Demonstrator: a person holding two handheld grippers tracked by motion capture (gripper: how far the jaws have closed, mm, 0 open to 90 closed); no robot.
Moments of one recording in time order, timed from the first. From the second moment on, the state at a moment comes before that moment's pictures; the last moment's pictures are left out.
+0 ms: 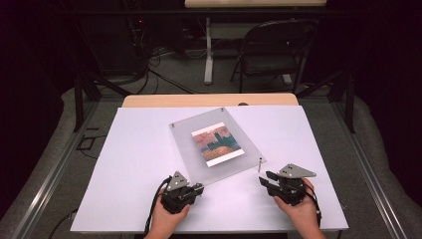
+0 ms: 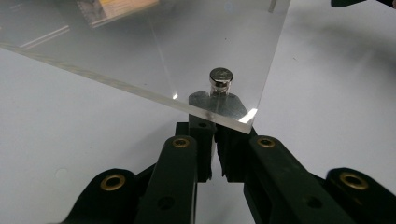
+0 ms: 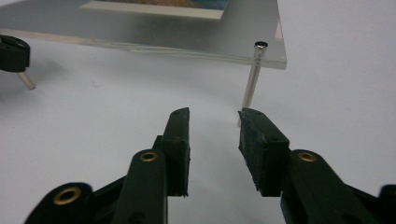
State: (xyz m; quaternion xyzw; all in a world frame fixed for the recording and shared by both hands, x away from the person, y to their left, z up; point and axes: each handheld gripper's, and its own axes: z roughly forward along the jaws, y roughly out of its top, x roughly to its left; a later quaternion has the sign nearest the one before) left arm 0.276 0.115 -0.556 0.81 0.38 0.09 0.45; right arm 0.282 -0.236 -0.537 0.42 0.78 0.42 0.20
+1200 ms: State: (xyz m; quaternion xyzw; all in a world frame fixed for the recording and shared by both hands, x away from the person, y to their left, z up) left arm 0.275 0.116 -0.558 0.80 0.38 0.09 0.45; right arm 0.335 -0.223 -0.556 0.43 0.78 0.40 0.21
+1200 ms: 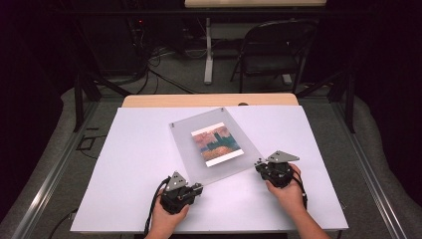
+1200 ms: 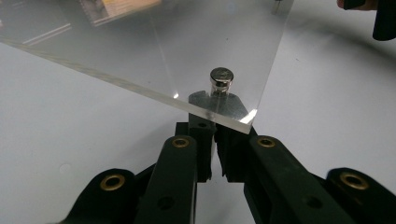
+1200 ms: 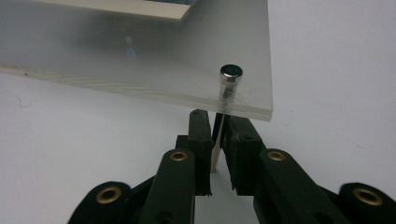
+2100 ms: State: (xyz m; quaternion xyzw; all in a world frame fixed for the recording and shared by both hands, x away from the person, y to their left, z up) left arm 0.276 0.126 -0.551 0.79 0.39 0.08 0.46; right arm 0.331 -0.221 -0.550 0.42 0.78 0.42 0.19
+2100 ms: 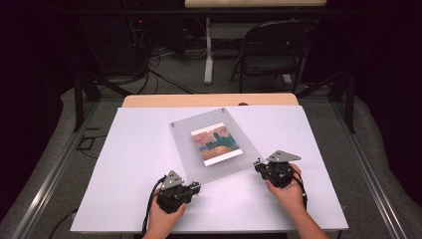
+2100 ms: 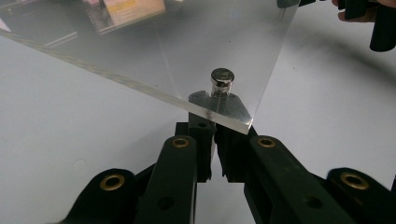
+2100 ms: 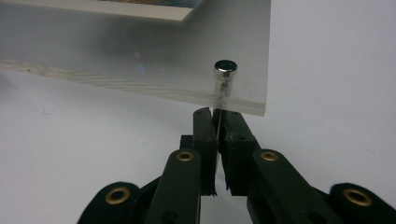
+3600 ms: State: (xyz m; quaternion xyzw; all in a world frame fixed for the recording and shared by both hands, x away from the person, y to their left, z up) left arm 0.331 0.161 -0.547 0.77 0.44 0.07 0.46; right arm 0.324 -0.200 -0.547 0.42 0.78 0.44 0.17
